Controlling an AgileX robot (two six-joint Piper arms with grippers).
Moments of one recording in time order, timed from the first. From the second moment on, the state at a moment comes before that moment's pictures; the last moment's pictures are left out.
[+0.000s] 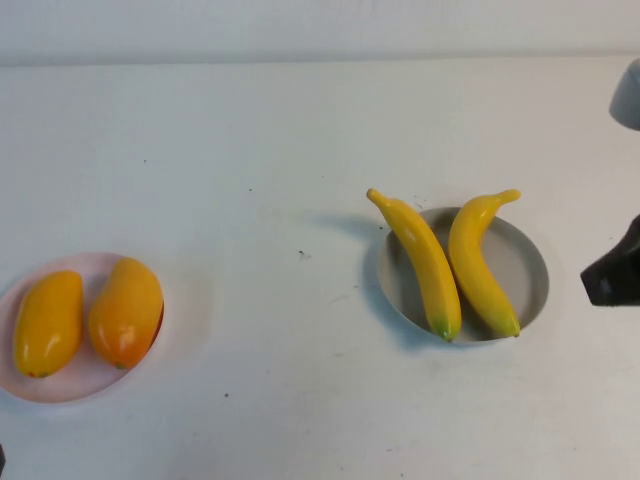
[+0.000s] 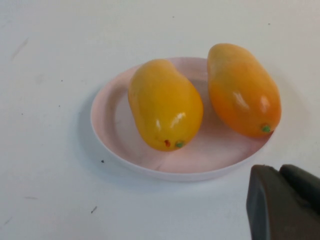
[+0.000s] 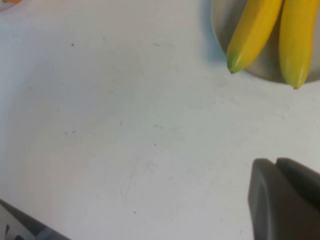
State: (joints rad) right arm 0.52 1.12 -1.26 0.14 1.25 0.13; left arm -0.10 -0.01 0.03 0.01 0.37 0.03
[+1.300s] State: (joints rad) right arm 0.10 -0.01 0.03 0.41 0.16 -0.23; left arm -0.10 -0.01 0.03 0.01 0.37 0.03
